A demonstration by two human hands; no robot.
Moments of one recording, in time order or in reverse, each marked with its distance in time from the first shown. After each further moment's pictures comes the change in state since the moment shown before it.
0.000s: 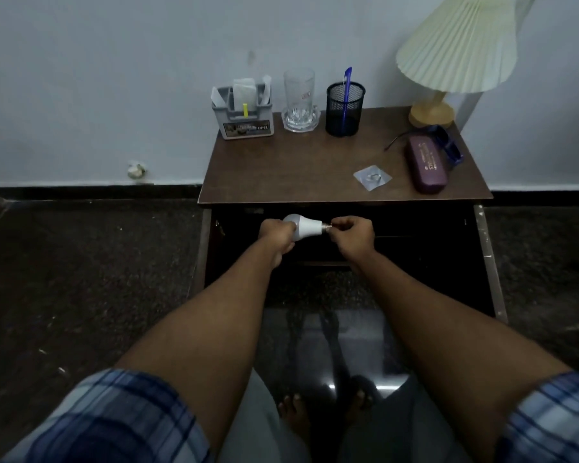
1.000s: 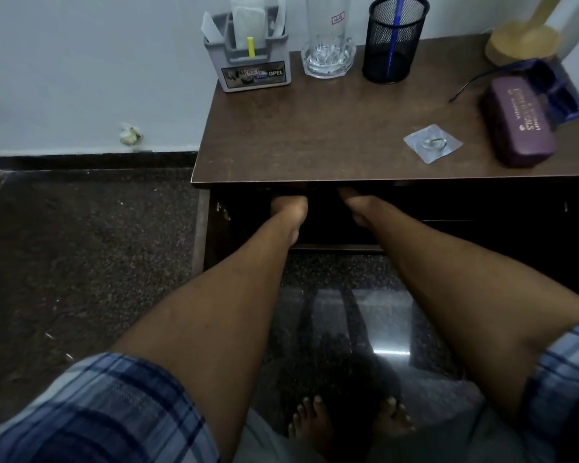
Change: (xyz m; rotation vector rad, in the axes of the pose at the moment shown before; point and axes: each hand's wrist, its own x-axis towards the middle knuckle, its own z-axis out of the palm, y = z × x) left_hand 0.096 -0.015 0.016 0.026 0.090 -0.090; right_hand 0.100 0.014 0.092 0.102 -0.364 0.253
